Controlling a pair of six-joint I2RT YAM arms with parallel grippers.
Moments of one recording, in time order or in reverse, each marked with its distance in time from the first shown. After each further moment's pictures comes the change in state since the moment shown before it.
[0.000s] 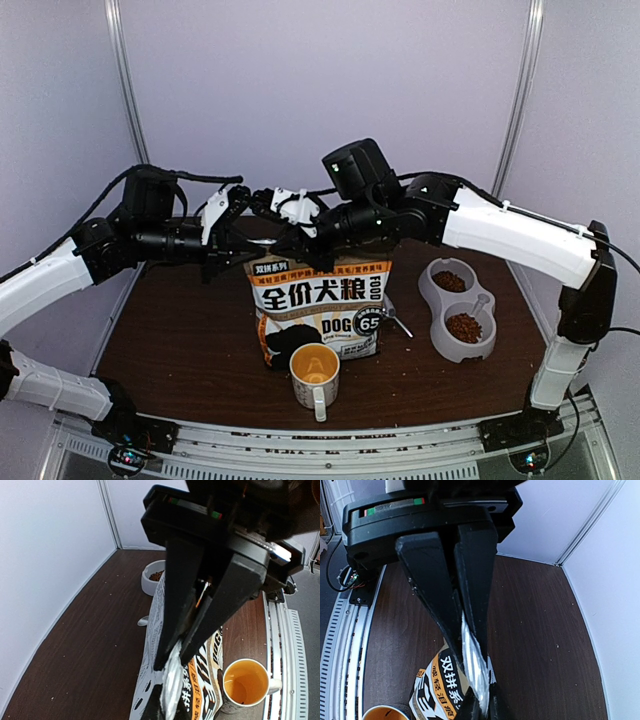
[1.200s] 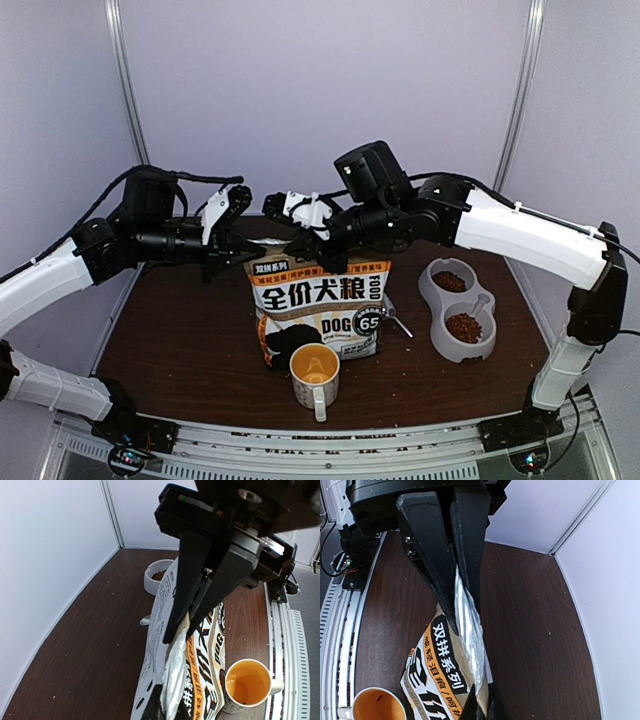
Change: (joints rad) left arm 0.000 -0.002 -0.002 0.002 -0.015 0.000; right arm -0.025 -0.058 -0.071 -0.022 0.052 -0.035
